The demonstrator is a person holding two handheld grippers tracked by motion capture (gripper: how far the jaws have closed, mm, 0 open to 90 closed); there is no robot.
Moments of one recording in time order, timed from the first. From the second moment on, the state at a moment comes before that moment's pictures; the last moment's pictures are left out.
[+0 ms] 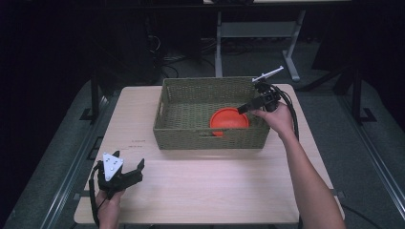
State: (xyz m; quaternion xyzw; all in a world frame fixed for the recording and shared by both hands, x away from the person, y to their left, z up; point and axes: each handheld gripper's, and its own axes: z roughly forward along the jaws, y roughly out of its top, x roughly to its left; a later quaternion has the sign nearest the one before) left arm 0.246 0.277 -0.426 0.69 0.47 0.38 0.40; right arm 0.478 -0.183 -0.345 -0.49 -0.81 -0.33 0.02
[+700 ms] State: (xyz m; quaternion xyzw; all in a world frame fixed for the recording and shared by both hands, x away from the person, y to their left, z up) left arm 0.246 0.277 -0.426 0.69 0.47 0.38 0.40; right arm 0.449 -0.193 -0.338 -0.47 -0.79 -0.38 0.03
